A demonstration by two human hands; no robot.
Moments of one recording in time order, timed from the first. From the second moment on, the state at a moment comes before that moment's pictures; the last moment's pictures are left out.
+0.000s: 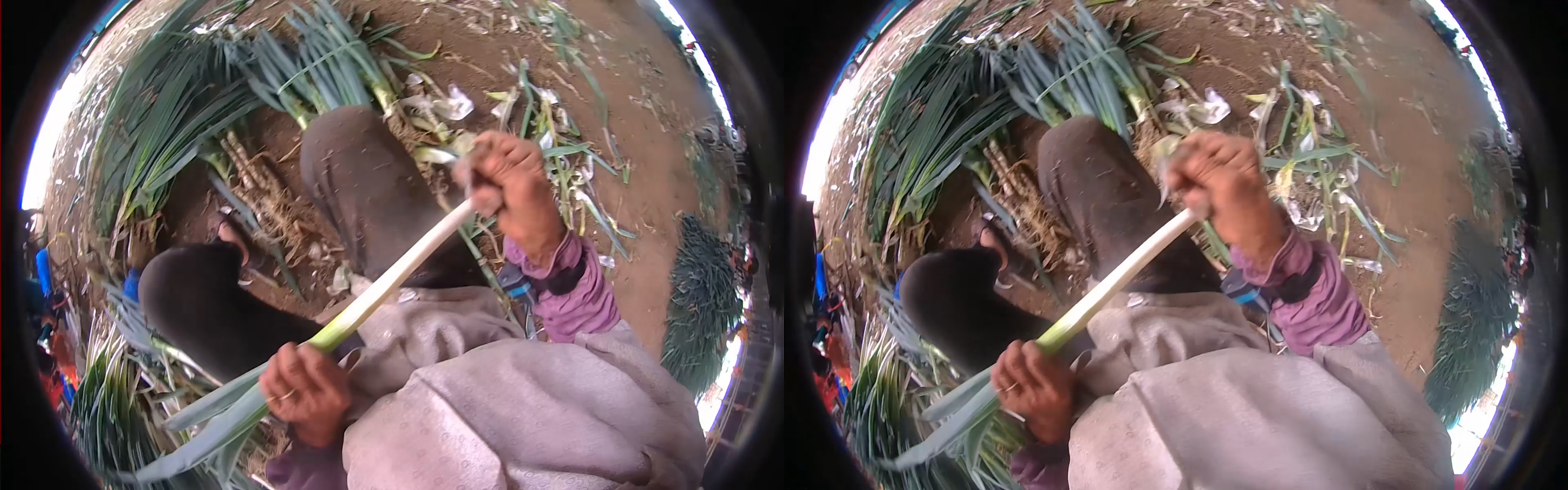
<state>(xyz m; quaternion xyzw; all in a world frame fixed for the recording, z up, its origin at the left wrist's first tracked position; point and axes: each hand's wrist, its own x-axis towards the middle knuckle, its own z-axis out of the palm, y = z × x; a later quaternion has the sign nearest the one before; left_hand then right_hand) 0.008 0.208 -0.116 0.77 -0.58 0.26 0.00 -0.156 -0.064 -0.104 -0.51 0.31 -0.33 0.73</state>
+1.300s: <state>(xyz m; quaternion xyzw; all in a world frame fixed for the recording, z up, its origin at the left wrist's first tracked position) 0.030 0.178 -0.132 0.81 -0.54 0.21 -0.01 -0.083 -0.033 -0.134 -0.95 0.08 -0.29 0.03</state>
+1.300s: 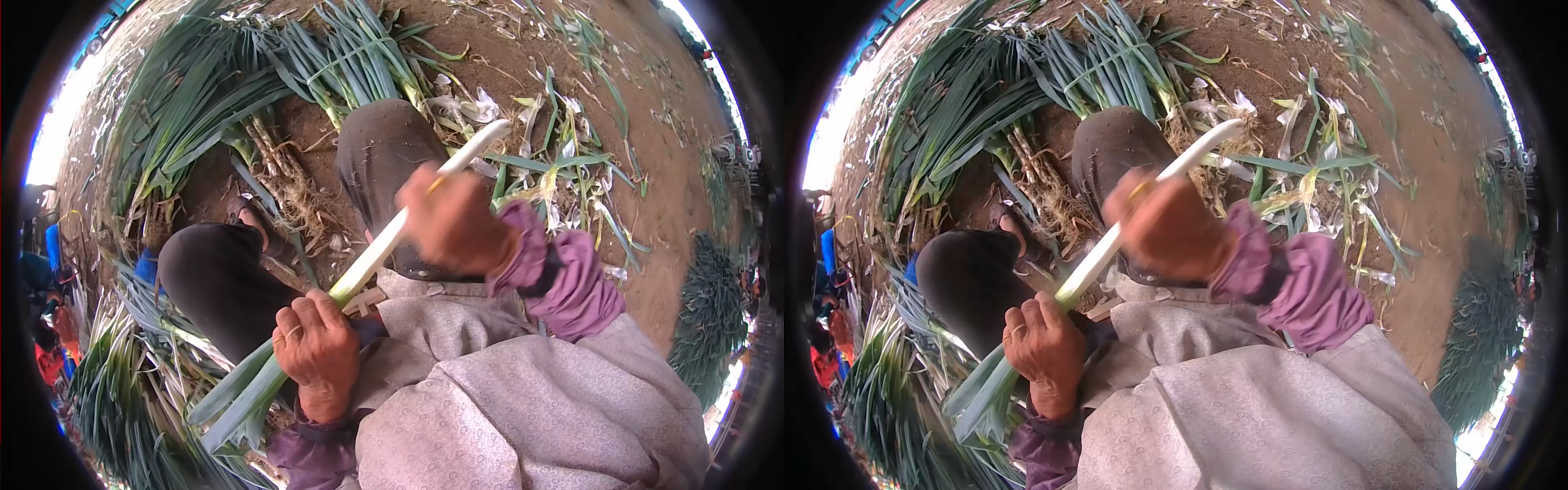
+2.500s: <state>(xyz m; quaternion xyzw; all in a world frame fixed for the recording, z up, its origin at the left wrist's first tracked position) -0.077 0.790 -0.064 0.89 0.27 -0.24 -0.30 -0.151 -0.192 -0.291 -0.97 0.21 -0.13 0.02</state>
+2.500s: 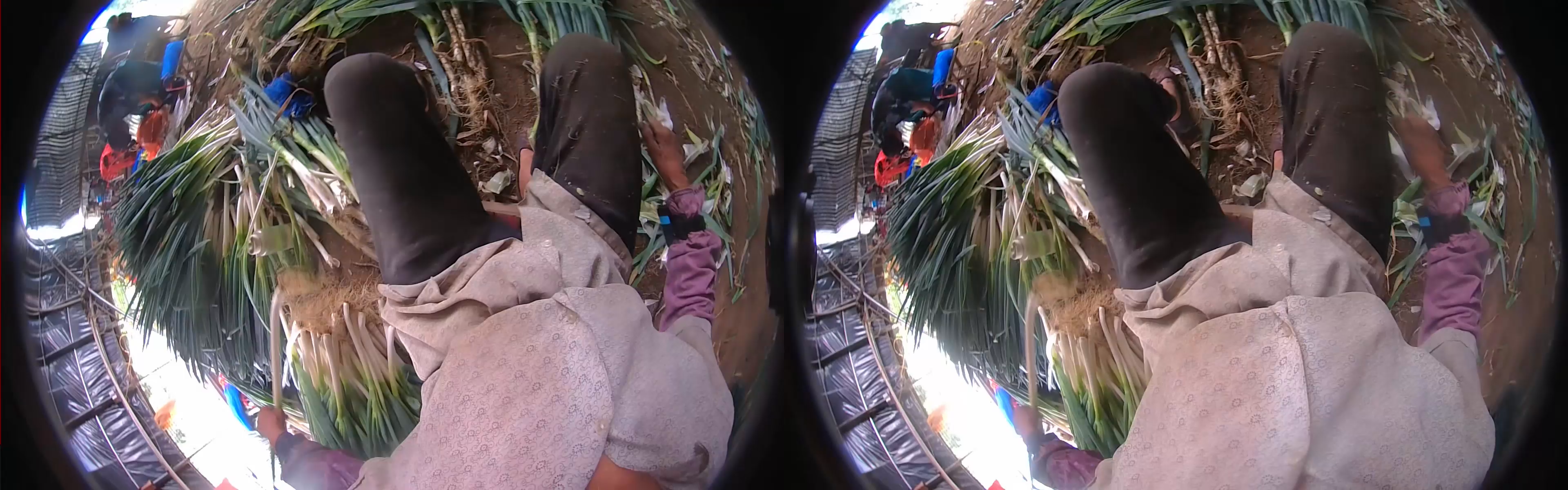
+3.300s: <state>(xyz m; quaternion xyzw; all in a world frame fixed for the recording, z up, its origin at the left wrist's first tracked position) -0.003 0.763 -0.219 0.96 0.03 -0.23 -0.14 -0.347 -0.114 -0.429 -0.92 0.32 0.10 0.20</state>
